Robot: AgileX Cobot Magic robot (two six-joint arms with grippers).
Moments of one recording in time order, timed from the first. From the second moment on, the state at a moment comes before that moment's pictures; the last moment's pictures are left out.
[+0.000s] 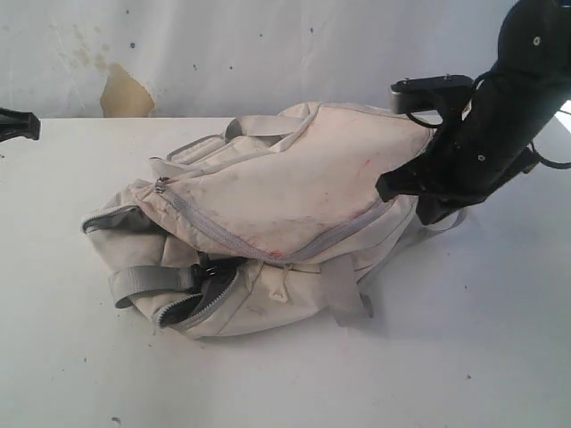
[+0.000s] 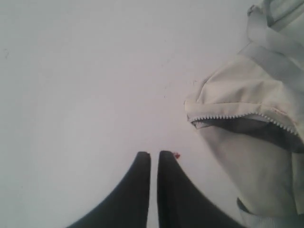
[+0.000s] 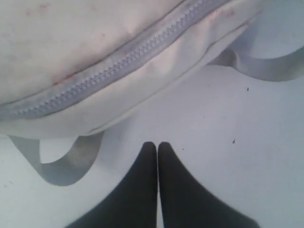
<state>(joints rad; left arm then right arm) -0.10 1.48 -1.13 0.14 0.76 -0.25 0.30 1.66 -1.24 0.09 0.92 -0.09</state>
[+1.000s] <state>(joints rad) -0.10 1.47 -1.13 0.18 0.80 -0.24 0.06 1.65 -1.11 0.07 0.79 -0.12</state>
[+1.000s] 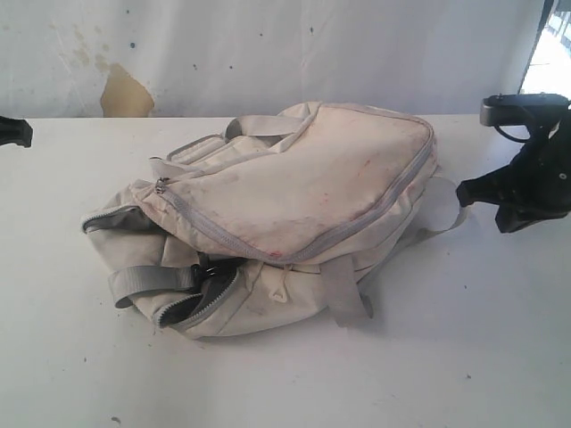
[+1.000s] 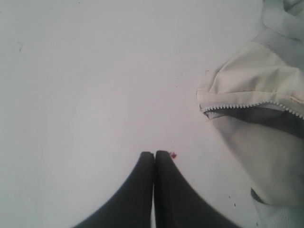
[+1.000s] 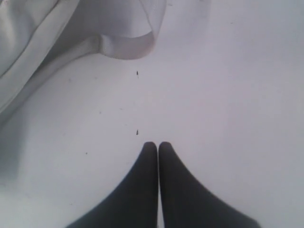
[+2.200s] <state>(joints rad) -0.10 0.91 -0.88 0.21 0.59 -0.22 0.06 1.21 -1.07 0.08 0.81 -0.11</state>
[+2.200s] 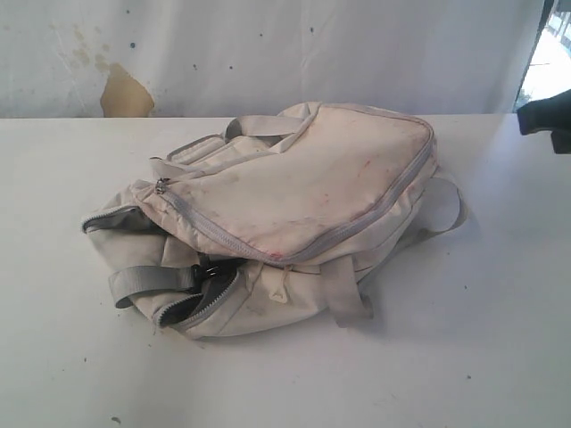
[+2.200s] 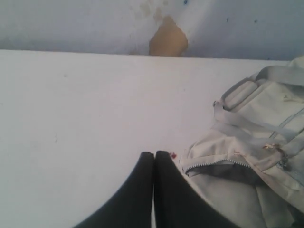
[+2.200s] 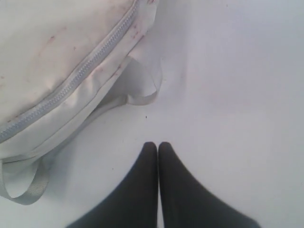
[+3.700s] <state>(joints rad) -0.10 0.00 -0.72 0.22 0.60 -0.23 0.06 0.00 -0.69 0.08 0.76 -0.12</state>
